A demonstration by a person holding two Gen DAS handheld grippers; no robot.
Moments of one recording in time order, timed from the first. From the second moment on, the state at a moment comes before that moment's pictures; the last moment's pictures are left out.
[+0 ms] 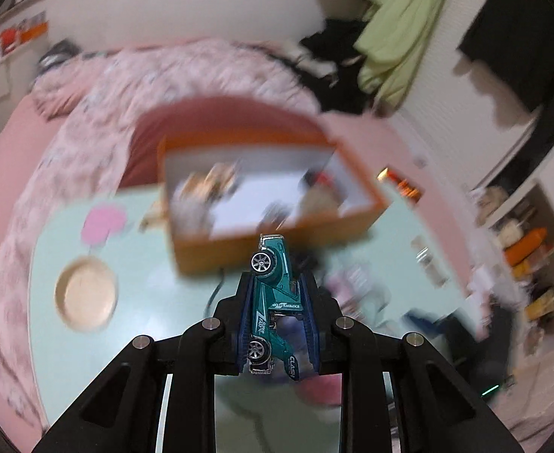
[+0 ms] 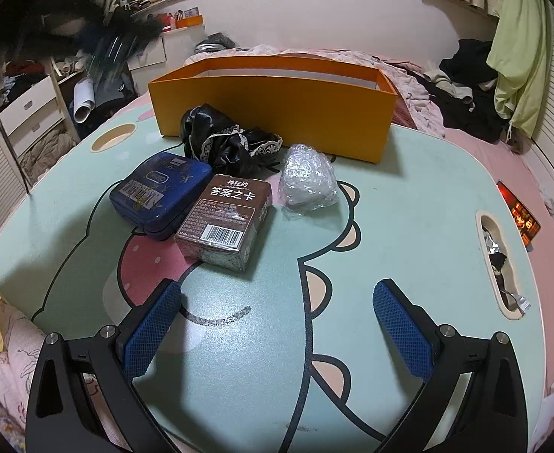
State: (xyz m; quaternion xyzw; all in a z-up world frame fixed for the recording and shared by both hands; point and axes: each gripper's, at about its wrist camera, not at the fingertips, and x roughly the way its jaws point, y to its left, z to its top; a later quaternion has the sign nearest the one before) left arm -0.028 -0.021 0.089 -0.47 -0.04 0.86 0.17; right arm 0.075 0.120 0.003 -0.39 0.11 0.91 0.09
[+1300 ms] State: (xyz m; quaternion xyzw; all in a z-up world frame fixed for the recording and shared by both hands) left arm 0.057 -0.028 0.013 -0.42 0.04 0.91 0.05; right arm 0.079 0.120 0.004 -0.39 0.11 0.91 0.10
